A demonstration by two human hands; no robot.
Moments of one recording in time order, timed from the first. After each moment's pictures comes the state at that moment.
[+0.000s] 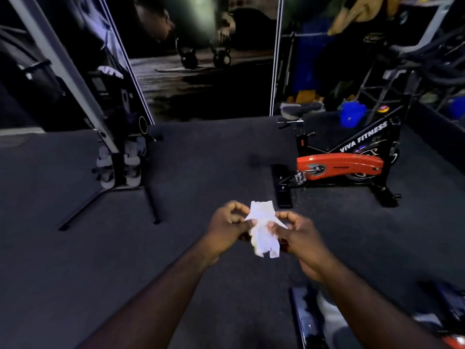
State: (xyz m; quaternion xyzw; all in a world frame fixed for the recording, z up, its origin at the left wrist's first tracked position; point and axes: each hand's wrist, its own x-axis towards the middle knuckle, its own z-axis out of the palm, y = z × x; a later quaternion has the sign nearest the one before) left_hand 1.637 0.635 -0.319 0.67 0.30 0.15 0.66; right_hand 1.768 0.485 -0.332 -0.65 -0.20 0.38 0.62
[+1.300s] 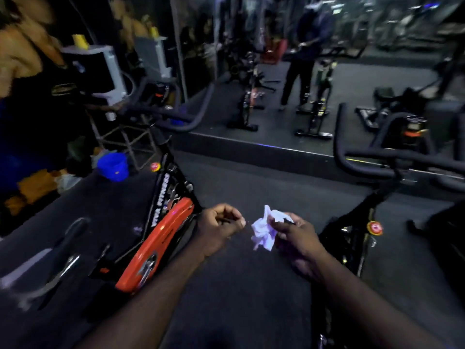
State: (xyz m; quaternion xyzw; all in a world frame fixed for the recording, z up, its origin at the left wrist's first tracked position) left_hand 2.325 0.662 -0.312 0.72 -0.19 -0.13 0.66; right_hand 2.231 0.475 -0.303 -0.52 0.25 -0.08 0.81
